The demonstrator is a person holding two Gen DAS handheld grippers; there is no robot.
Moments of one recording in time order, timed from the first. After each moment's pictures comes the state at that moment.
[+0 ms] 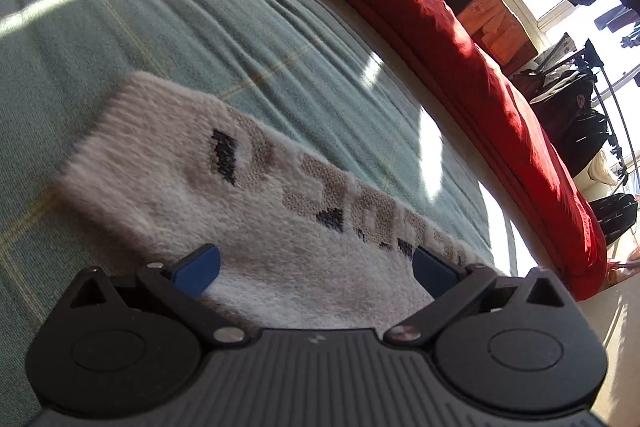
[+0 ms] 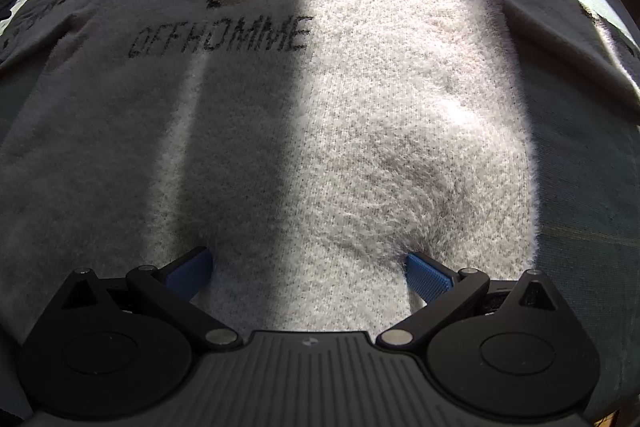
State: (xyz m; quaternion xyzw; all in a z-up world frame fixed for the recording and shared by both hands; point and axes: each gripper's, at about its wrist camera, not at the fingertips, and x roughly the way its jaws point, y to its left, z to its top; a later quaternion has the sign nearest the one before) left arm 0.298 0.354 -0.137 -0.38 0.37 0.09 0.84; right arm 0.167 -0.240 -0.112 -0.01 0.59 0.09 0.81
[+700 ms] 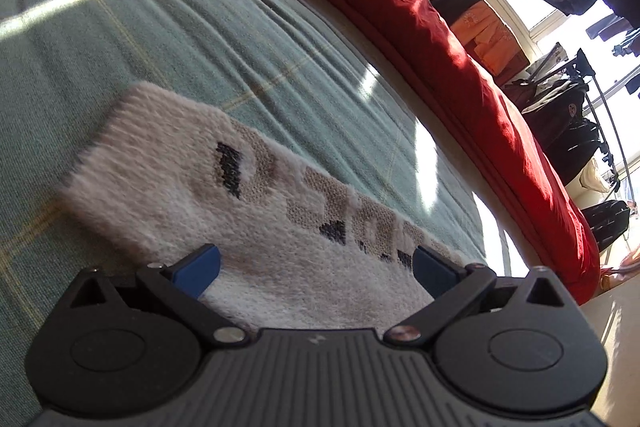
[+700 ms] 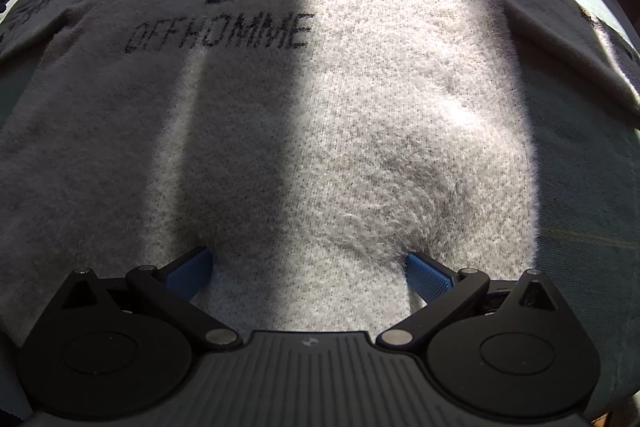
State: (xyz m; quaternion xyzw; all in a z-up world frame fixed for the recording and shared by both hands) left arm 0.290 0.360 -0.142 -0.38 0.35 0.08 0.85; right arm 0.163 -0.235 -0.112 -0.02 0.59 0.08 0.80
